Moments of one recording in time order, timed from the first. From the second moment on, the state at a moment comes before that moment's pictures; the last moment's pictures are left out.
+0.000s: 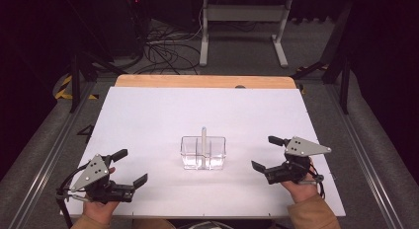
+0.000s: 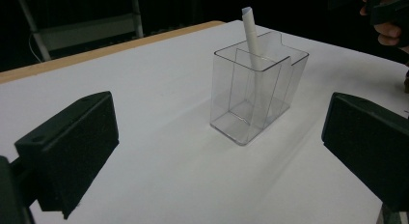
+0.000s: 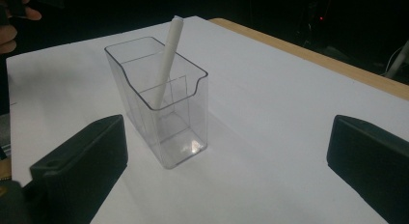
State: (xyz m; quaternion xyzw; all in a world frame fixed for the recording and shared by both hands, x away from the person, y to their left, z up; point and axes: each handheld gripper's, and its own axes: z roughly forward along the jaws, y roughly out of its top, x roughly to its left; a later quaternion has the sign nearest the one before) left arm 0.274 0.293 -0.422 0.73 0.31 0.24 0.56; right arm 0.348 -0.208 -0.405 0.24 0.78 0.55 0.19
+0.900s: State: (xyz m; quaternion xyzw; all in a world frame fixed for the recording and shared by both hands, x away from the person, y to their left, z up) left arm 0.270 0.293 -0.433 0.73 0.31 0.24 0.55; right arm 0.338 -0.242 -0.455 0.28 0.77 0.54 0.18
